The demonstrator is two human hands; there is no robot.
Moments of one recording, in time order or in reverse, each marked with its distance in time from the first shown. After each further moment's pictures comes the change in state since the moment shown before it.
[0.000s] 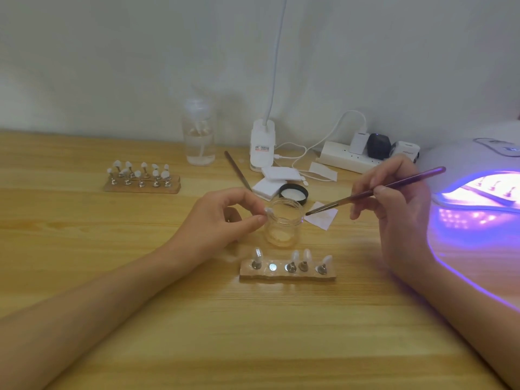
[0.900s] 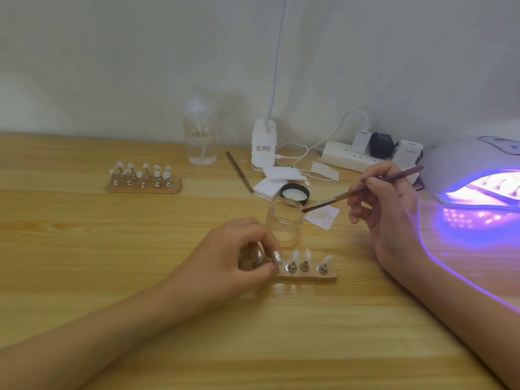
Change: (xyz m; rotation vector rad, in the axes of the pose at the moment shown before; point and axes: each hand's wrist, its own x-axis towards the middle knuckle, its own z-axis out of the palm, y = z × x) left_hand -0.037 0.018 0.014 0.225 -0.163 0.089; right_hand 0.000 0.011 0.003 0.120 0.110 0.232
